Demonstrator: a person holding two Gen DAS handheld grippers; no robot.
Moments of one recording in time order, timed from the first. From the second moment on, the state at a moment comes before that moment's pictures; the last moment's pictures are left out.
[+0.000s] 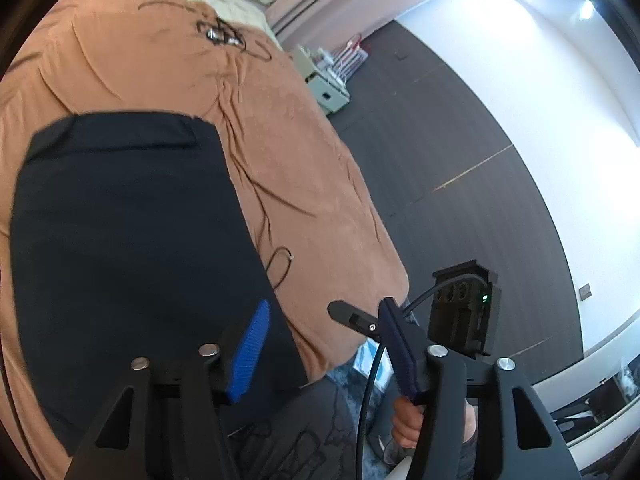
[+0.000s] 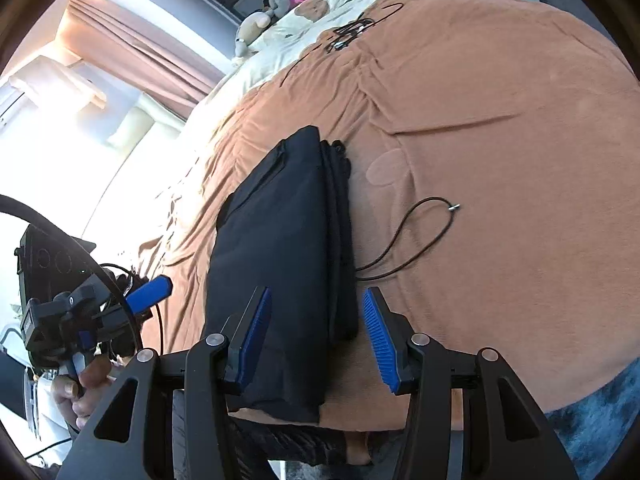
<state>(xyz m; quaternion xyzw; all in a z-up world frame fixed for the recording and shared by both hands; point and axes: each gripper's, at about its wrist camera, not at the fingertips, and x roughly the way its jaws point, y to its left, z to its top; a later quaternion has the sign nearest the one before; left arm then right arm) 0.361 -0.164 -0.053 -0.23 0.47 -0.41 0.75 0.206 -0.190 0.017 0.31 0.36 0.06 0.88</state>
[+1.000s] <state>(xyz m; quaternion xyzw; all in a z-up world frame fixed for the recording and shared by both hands) 0.404 -0.035 -0.127 -0.26 0.51 -0.22 0.79 0.324 -0.159 -0.001 0.26 0.40 0.10 0.87</state>
